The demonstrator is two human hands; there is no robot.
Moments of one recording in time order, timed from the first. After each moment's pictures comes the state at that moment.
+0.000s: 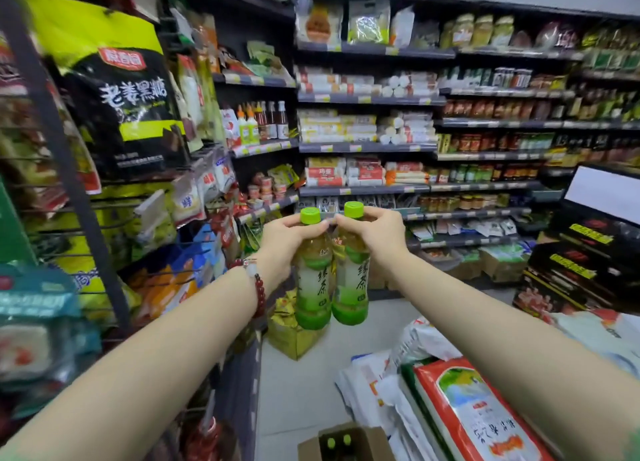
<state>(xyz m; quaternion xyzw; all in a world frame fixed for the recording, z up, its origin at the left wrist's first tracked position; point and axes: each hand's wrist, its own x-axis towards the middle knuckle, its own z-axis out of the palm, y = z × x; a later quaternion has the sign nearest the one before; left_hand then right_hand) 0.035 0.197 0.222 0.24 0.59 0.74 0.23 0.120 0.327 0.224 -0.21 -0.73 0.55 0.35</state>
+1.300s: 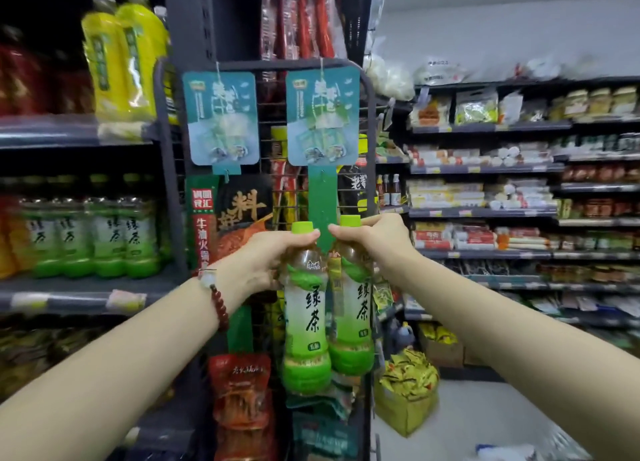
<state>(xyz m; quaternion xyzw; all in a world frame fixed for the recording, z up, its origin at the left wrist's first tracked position) -0.008 -0.198 0.344 0.16 0.69 0.68 0.18 0.042 -0.030 0.336 -0.08 -0.78 0.55 0.30</state>
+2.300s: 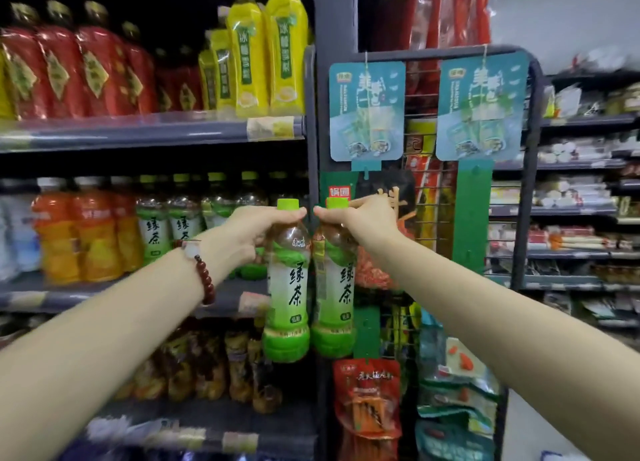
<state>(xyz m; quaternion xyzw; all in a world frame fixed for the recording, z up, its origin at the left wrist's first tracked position) -0.126 -0.421 0.373 0.14 0.71 0.68 0.08 -0.083 -0.260 0.359 -0.08 -0.78 0.53 0.31</state>
